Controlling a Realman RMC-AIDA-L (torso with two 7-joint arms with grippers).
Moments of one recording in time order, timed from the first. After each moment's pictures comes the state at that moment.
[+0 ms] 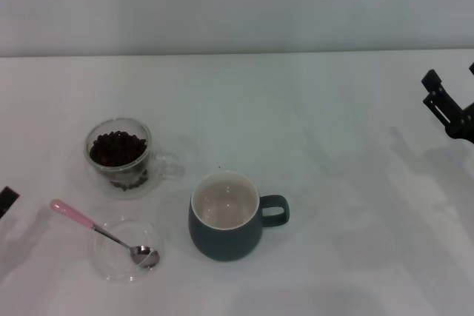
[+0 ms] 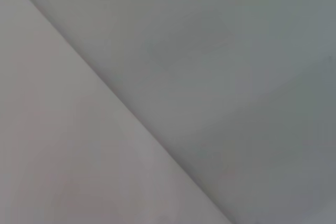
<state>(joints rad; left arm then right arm) -0.20 -2.04 0.31 0.14 -1.50 -1.39 1.74 0.33 2.01 0.31 0.15 -1.90 -1.45 0.30</state>
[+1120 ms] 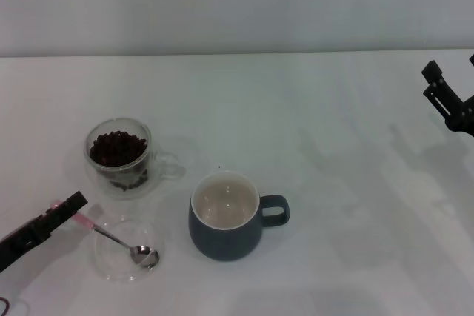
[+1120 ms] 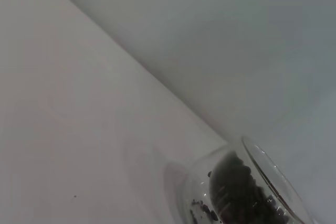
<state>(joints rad) -0.33 -2.04 0.31 0.18 -1.23 -1.30 1.67 0.34 2.01 0.31 0.15 -1.89 -1.48 0.30</state>
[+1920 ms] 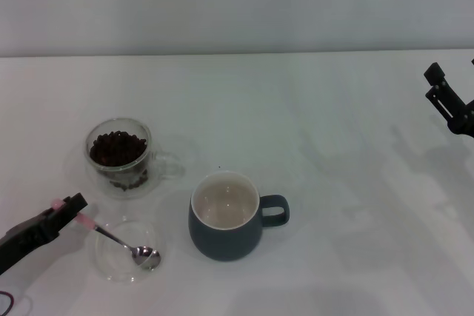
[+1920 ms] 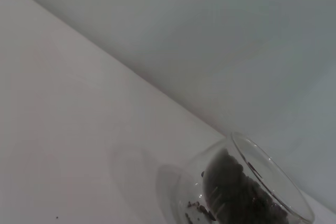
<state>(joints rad) -0.35 -2.05 0.31 0.19 -1.22 -1.28 1.75 0.33 2.01 0.30 0.15 -1.89 -1.49 0.30</state>
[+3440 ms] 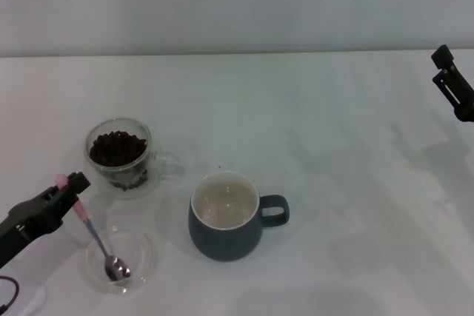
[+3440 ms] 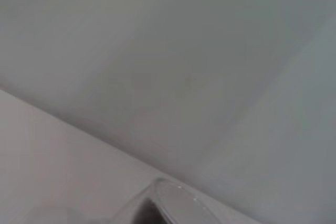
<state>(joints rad) -0.34 -2.07 0.30 0.19 -1.29 -1.45 1.89 0.34 2.01 0.31 0.16 -1.89 -1.57 0.30</state>
